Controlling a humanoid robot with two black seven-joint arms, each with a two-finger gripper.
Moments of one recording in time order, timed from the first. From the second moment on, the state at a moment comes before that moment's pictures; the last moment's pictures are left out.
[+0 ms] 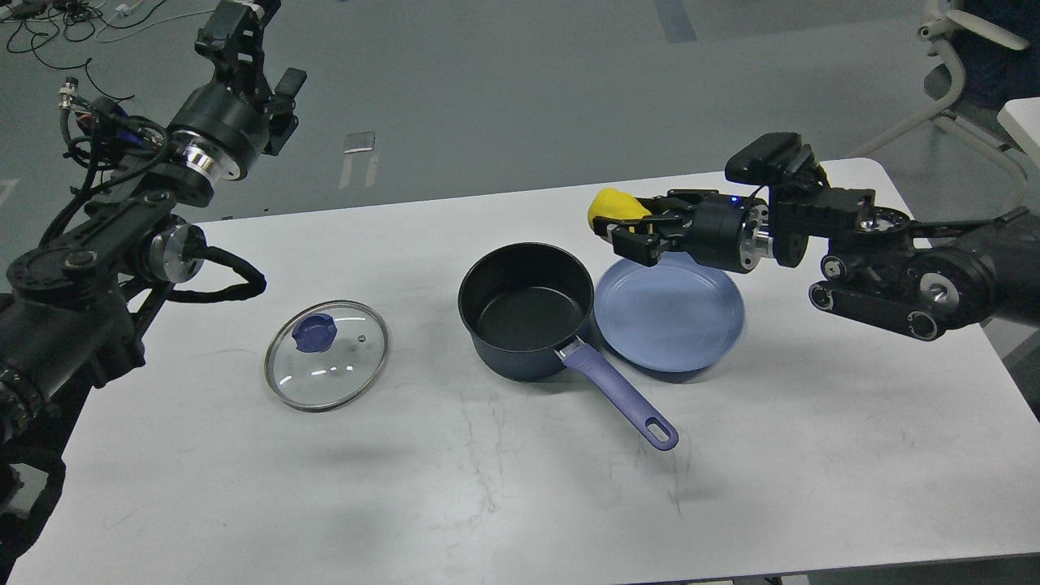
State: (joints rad) left arm -1.08 0.45 -0.36 -0.67 0.30 -0.14 -0.48; right arm 1.14 -0.40 -0.14 0.95 -1.35 -0.16 0.38
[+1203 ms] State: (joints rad) left arm -1.08 0.45 -0.38 -0.67 0.28 -0.15 -0.48; right arm 1.13 -0.07 0.06 0.73 -1.11 -0.16 0.38
